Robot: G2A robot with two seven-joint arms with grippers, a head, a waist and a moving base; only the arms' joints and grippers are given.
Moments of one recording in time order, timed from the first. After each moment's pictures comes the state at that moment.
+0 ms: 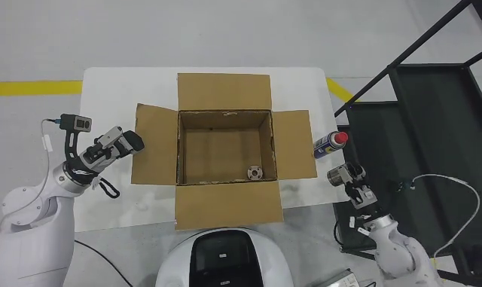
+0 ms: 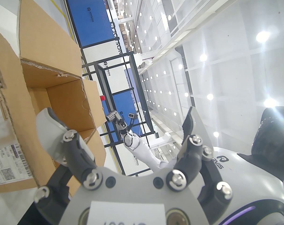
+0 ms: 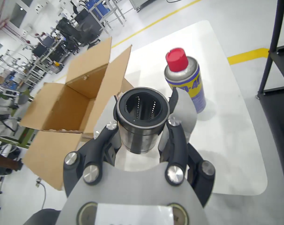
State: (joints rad) left arm 1.39 -1.16 -1.71 -1.59 -0.49 -0.32 -1.12; right arm -2.02 -1.22 1.79 -1.68 -0.72 -0.57 -0.17
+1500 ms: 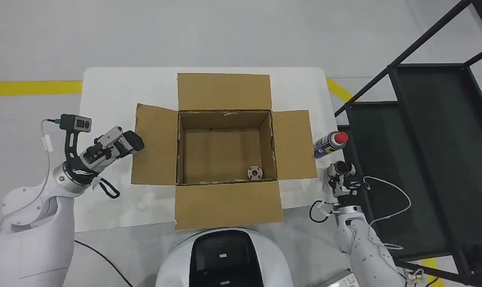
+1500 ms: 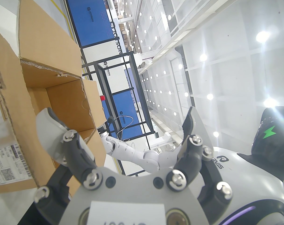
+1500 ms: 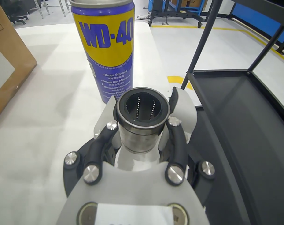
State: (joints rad) left arm 1.39 -1.16 -1.71 -1.59 -0.49 -0.32 -1.12; right arm -1.50 -1.27 1.55 -0.83 -1.24 -0.20 -0.79
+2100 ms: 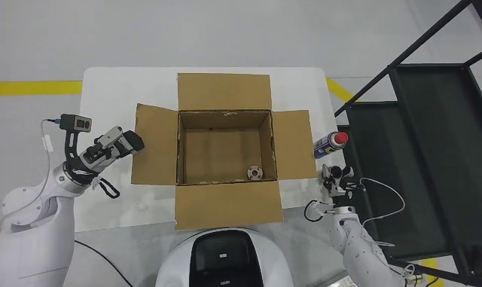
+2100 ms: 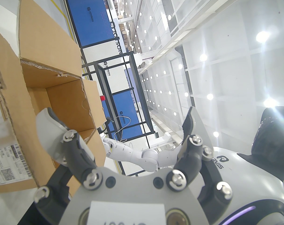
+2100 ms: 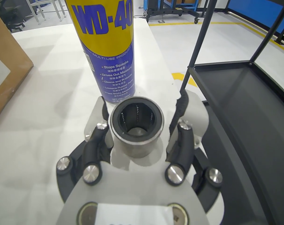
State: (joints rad) left arm 1.39 -1.16 -1.71 -1.59 -0.49 -0.32 -1.12; right arm -1.46 -1.29 1.51 -0.74 -1.18 -0.21 -0.86
